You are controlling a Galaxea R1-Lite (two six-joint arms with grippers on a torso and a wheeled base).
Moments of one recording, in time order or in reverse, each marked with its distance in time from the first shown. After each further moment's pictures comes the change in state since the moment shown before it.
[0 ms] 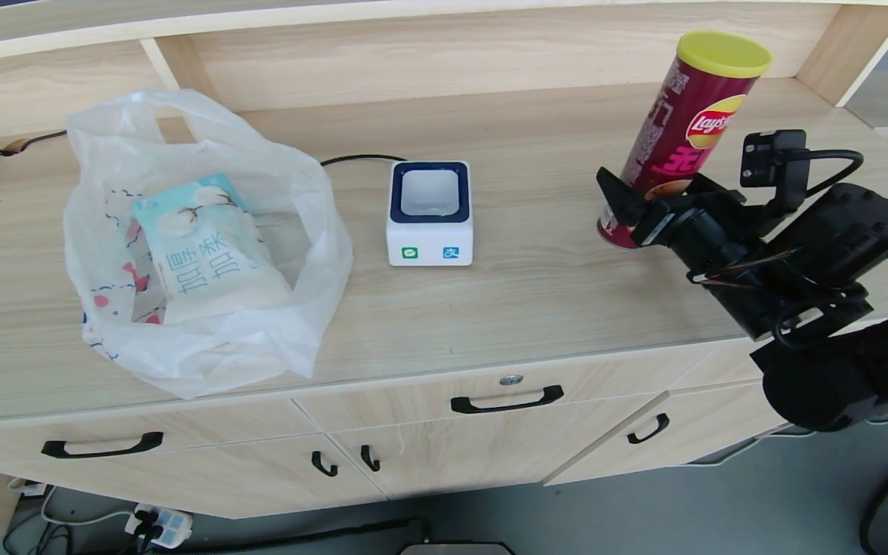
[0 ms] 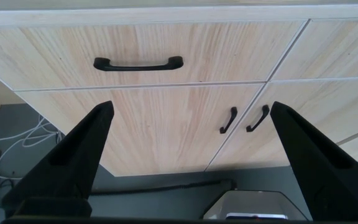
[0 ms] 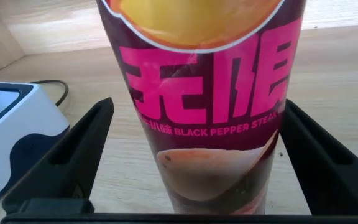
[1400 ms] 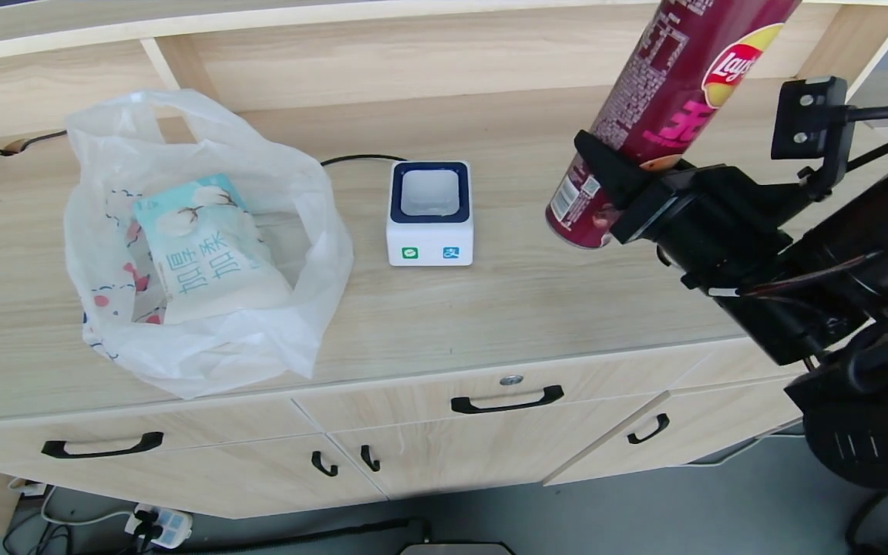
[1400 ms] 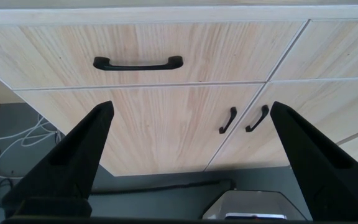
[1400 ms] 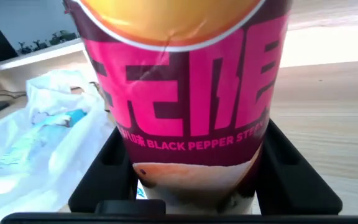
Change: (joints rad) left arm 0.000 0.000 0.000 0.001 0.000 -0.005; right arm 0.256 -0.179 0.085 0.019 0.000 0.053
